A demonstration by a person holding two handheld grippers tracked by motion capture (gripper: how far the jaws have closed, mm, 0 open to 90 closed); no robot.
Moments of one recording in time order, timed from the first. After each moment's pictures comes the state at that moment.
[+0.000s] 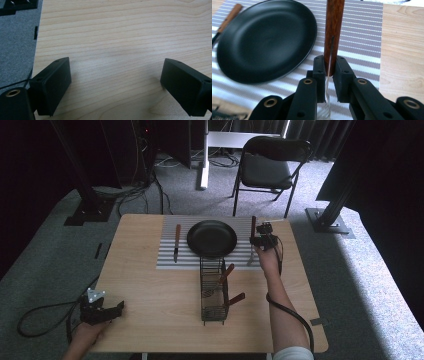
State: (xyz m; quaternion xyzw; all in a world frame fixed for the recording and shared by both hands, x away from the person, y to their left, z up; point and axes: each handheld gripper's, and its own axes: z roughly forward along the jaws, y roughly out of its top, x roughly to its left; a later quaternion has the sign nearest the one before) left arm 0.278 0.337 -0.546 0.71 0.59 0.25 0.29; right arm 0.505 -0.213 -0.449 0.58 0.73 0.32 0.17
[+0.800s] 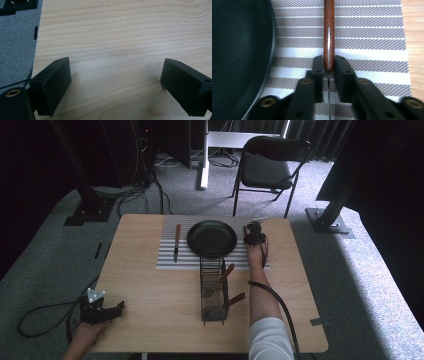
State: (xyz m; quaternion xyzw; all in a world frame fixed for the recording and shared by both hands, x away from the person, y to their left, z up) left arm 0.278 0.337 -0.546 0.71 0.59 0.25 0.29; right arm 0.578 -0.195 -0.514 0.68 0.69 0.22 0.13
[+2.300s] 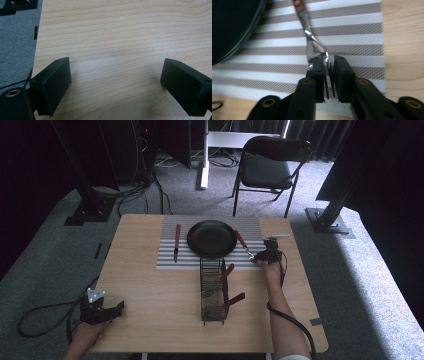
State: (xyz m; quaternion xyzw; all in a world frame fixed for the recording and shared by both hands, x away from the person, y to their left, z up) left arm 0.278 0.337 -0.546 0.71 0.59 0.25 0.29; right arm 0.498 -0.247 -0.515 0.68 0.68 0.28 0.05
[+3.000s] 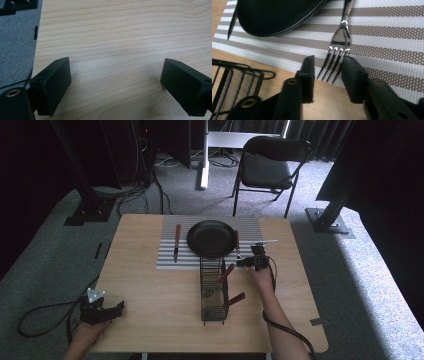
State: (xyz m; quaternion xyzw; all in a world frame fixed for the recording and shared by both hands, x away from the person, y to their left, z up) left arm 0.278 0.337 -0.545 0.71 0.59 0.25 0.29; right arm 0.473 -0.205 -0.517 0.60 0.72 0.34 -0.01
